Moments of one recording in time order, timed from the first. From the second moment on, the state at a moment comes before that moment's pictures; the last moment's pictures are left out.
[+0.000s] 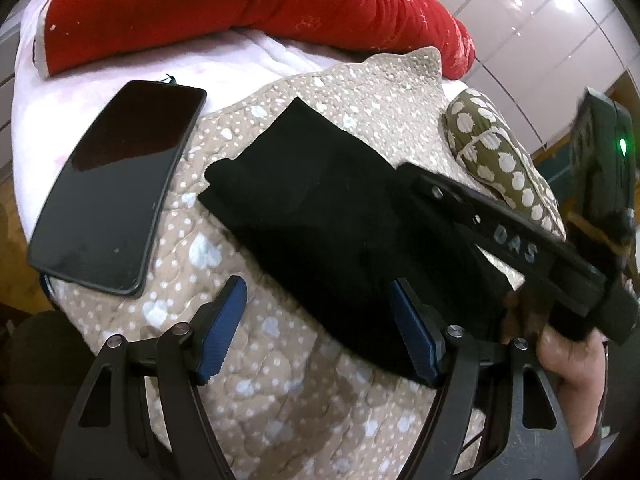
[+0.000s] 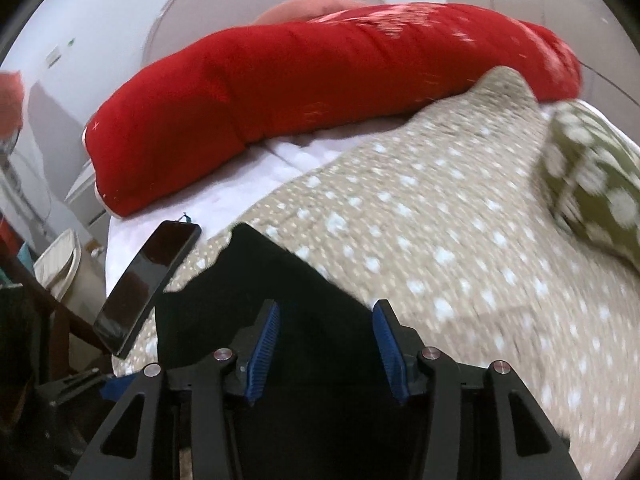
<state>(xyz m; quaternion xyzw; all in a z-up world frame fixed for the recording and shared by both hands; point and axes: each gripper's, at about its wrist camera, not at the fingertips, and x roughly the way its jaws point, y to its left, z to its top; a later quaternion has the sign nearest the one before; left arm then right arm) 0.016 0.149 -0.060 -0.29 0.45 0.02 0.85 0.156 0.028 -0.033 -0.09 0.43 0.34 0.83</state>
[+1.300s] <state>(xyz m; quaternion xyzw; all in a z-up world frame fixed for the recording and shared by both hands) -0.014 -0.057 -0.032 -0.02 0.42 -0.22 0.88 0.058 -0.238 -0.007 0.20 0.36 0.17 0.90</state>
